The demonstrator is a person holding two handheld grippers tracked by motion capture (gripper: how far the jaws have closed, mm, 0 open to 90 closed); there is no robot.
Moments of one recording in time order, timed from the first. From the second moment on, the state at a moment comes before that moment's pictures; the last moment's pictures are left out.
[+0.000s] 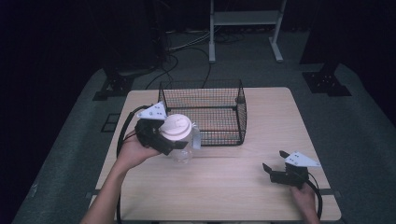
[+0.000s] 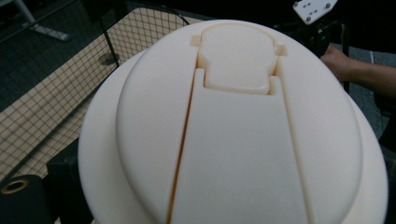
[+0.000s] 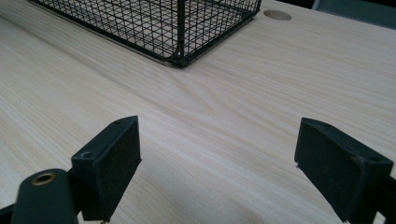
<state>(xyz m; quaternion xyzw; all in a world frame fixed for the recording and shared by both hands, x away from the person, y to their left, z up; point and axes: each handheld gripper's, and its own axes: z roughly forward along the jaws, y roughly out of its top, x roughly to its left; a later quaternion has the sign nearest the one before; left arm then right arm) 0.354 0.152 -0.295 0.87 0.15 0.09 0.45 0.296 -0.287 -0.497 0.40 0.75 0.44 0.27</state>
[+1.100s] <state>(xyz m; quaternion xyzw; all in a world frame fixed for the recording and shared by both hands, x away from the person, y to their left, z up) 0.455 0.069 -0.256 0.89 0.18 0.10 0.41 0.296 -0.289 -0.495 0.41 0.74 0.45 0.27</state>
